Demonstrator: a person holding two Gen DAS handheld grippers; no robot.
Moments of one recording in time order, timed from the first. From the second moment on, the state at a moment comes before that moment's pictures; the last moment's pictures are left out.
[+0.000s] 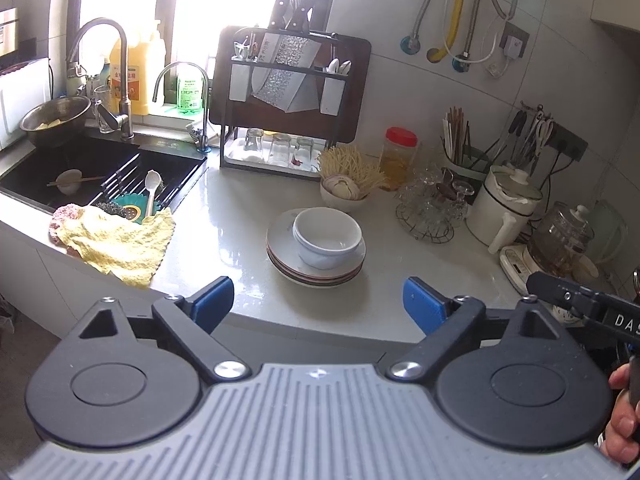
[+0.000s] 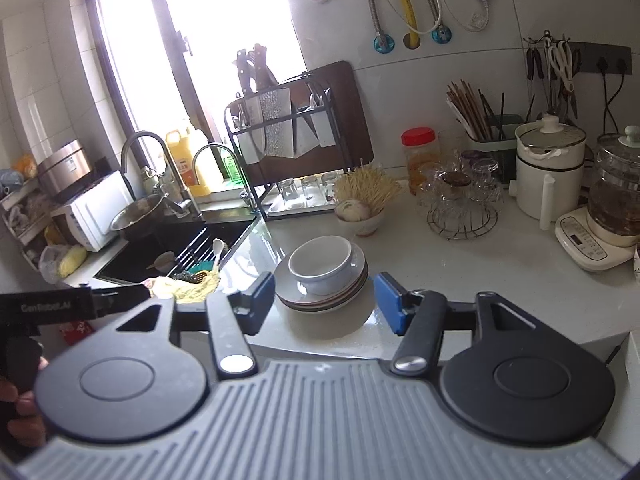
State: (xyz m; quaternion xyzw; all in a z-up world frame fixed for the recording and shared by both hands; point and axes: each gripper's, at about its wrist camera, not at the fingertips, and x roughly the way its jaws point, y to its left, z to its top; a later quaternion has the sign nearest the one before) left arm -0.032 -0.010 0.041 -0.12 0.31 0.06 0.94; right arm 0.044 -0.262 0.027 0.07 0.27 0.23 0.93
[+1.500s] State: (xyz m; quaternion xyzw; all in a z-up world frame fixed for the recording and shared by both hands) left arm -0.036 -0.026 0.033 -0.08 0.31 0.06 0.94; right arm 0.033 -0.272 0.014 0.09 0.26 0.21 0.94
